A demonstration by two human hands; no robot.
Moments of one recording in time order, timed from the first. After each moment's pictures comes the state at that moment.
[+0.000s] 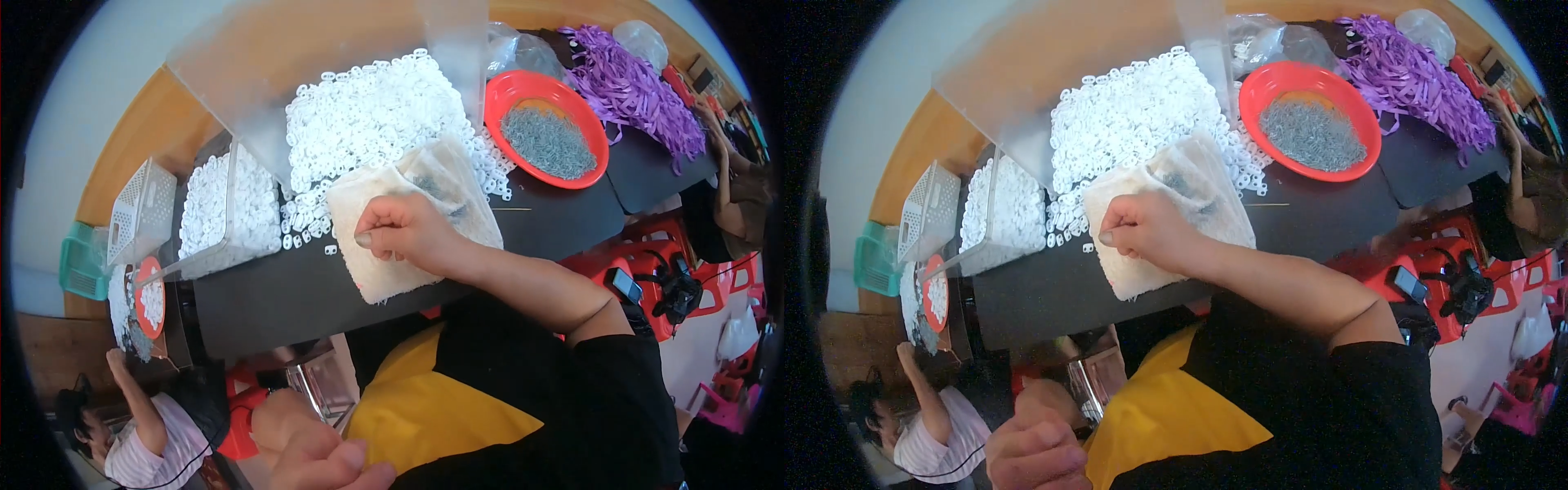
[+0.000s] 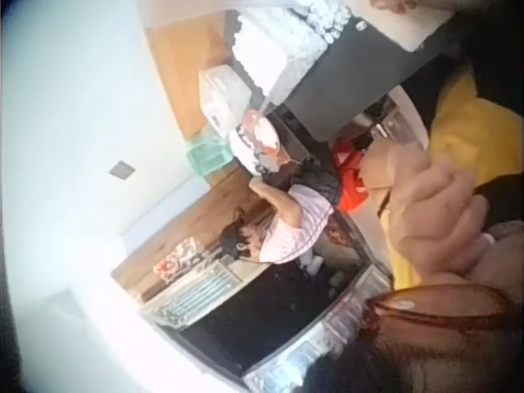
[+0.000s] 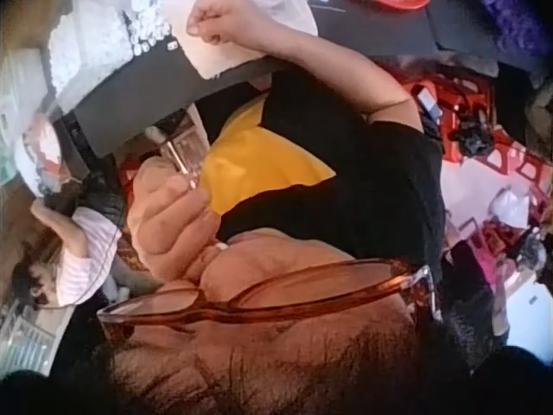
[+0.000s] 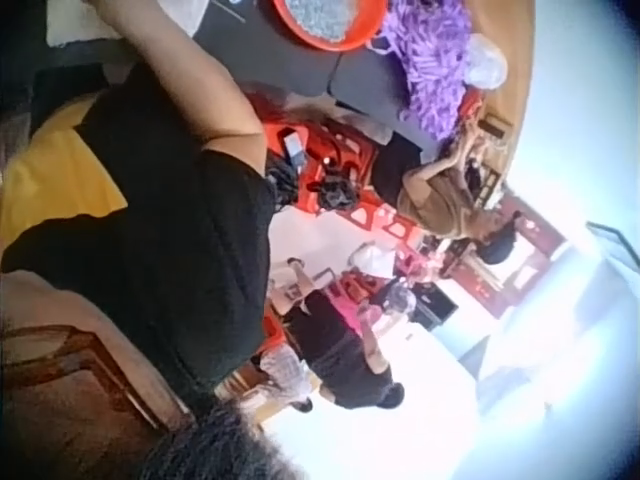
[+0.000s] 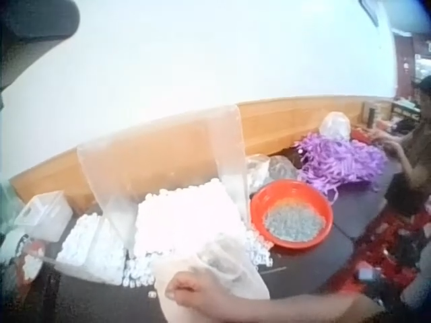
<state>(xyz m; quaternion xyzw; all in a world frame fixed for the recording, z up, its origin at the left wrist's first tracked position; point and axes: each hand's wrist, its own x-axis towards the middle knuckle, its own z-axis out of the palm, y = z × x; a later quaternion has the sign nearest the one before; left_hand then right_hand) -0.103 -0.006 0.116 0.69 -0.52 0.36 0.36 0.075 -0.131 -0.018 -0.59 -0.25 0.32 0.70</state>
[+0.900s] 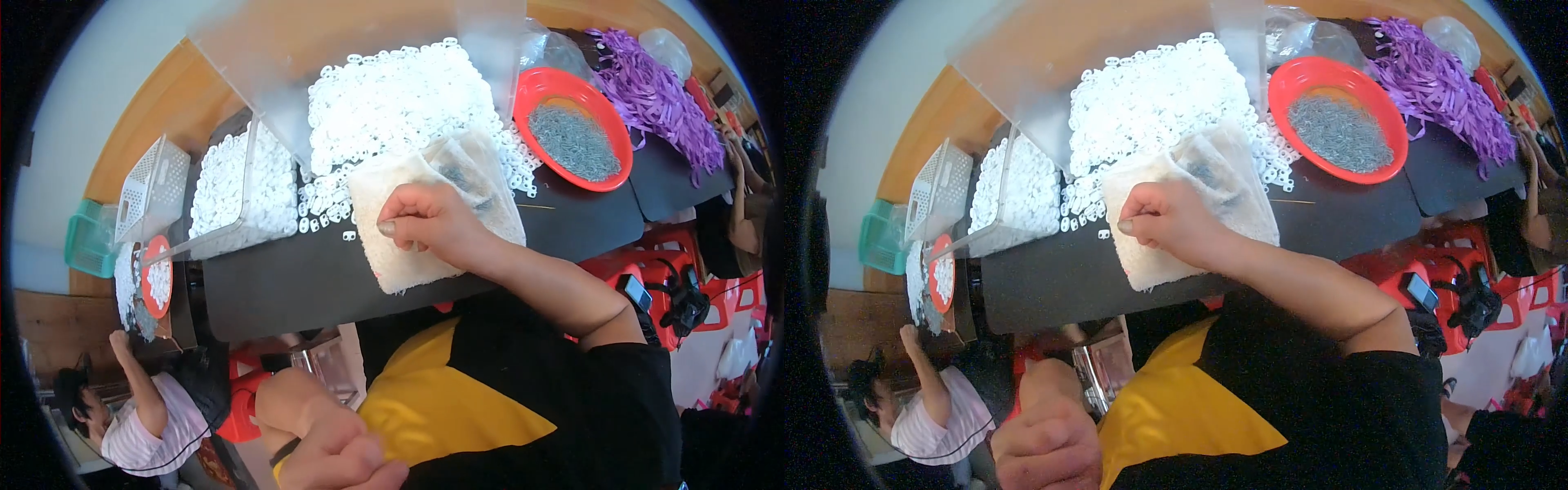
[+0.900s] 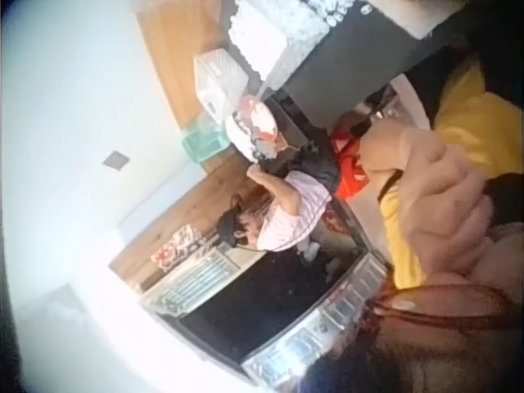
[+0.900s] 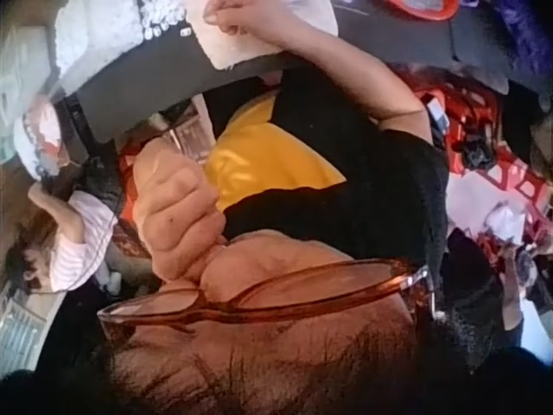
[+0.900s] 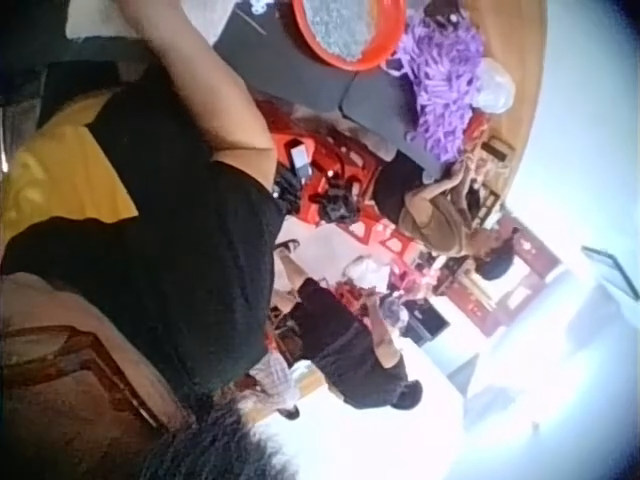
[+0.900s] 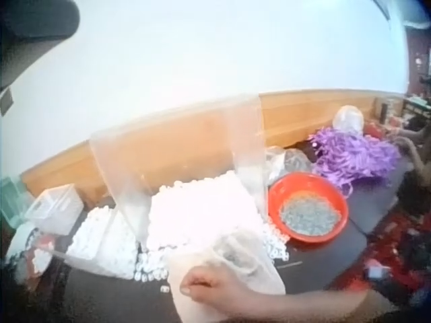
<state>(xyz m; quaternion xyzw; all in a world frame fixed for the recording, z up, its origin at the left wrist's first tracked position) -0.109 -0.017 0.107 0.71 -0.42 0.36 0.44 0.073 -0.131 -0.014 -0.59 -0.24 0.33 0.70</state>
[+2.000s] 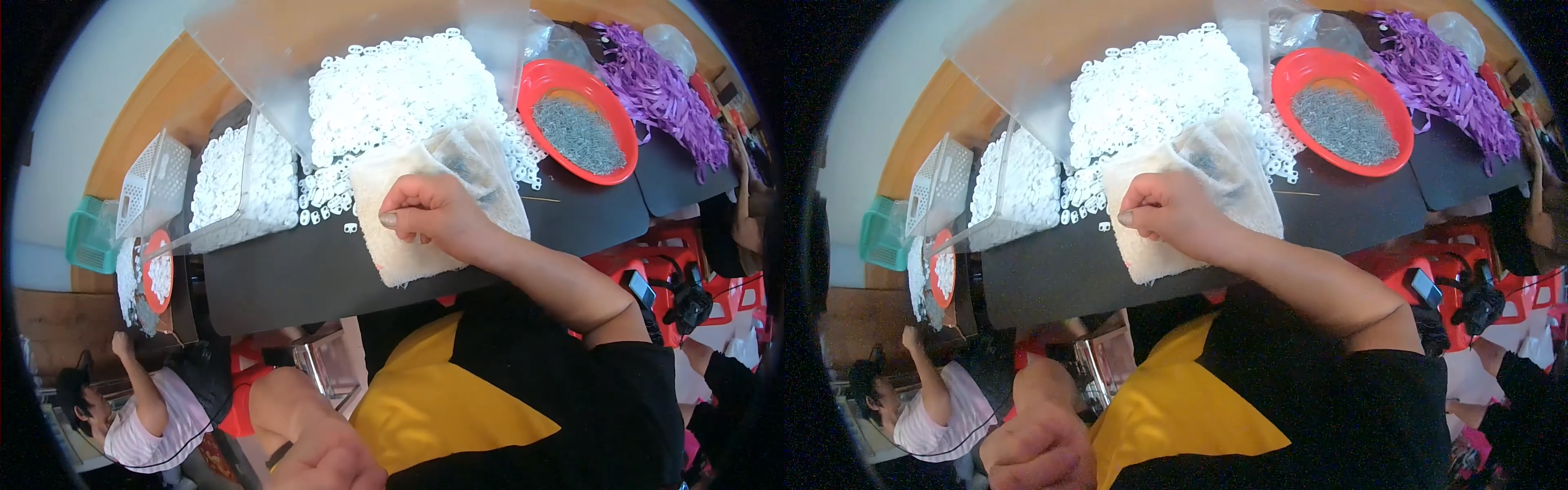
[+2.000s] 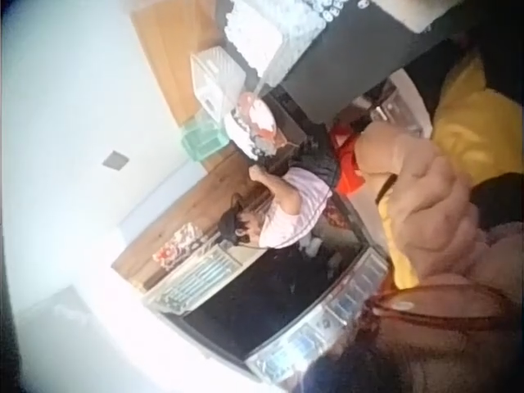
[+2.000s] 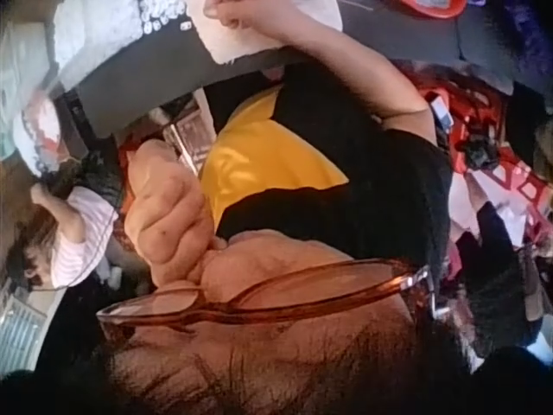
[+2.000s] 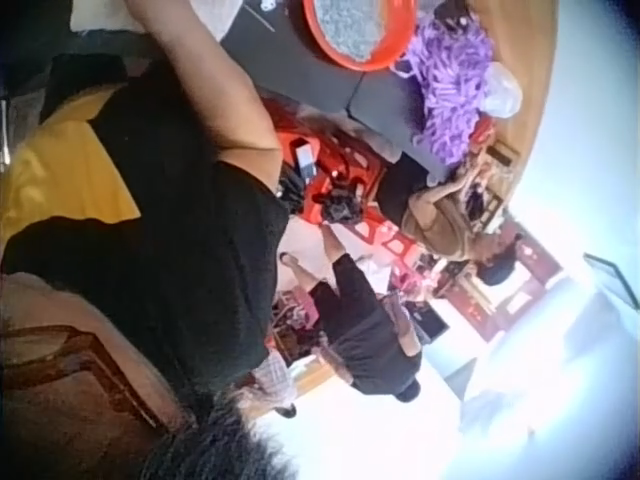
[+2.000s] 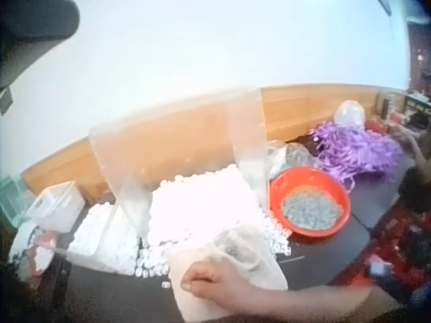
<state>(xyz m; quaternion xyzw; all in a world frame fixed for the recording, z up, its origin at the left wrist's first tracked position) -0.099 -0.003 0.099 0.63 -0.53 0.48 0.30 0.074 -0.132 -0.016 -0.59 -0.24 0.32 0.70</state>
